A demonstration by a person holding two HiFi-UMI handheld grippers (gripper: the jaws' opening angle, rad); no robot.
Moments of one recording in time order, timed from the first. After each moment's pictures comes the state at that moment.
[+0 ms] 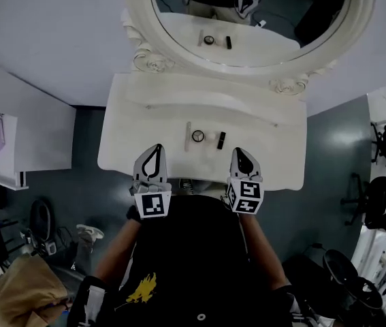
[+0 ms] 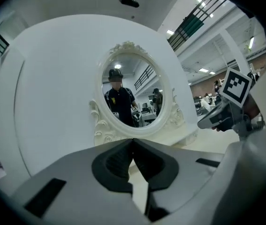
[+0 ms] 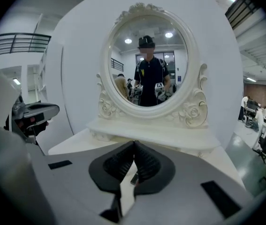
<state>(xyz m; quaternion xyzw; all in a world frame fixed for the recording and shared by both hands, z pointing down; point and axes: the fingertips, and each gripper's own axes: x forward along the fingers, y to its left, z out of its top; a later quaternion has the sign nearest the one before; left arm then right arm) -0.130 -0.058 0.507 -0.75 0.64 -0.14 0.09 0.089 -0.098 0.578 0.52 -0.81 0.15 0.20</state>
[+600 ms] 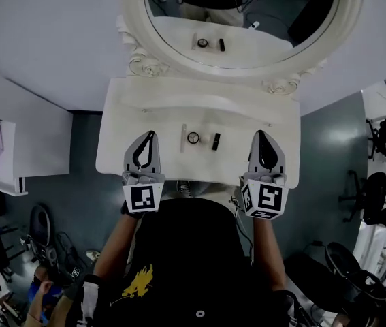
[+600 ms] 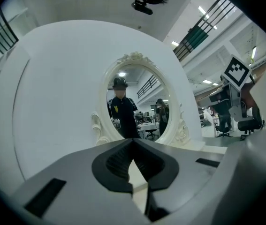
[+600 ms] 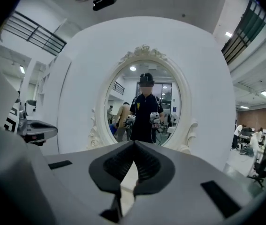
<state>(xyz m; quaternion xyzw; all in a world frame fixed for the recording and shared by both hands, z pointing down) -0.144 -0.083 0.445 -0.75 0.66 -0.02 0.03 0.109 -0.124 0.412 0.57 -0.82 -0.01 0.10</state>
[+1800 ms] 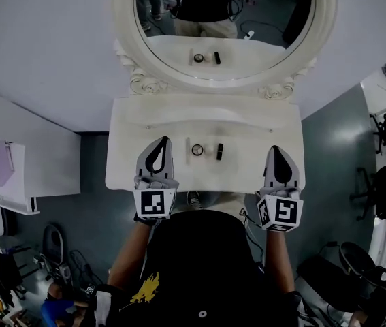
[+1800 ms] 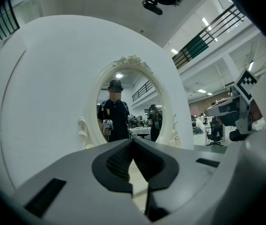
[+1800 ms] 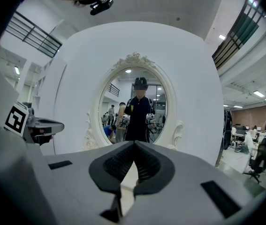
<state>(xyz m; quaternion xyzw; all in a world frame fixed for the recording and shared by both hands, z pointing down) -0.107 -0.094 0.410 -0.79 0.62 -0.02 0.03 0.156 -0.093 0.390 0.60 -0.80 0.00 0.09</state>
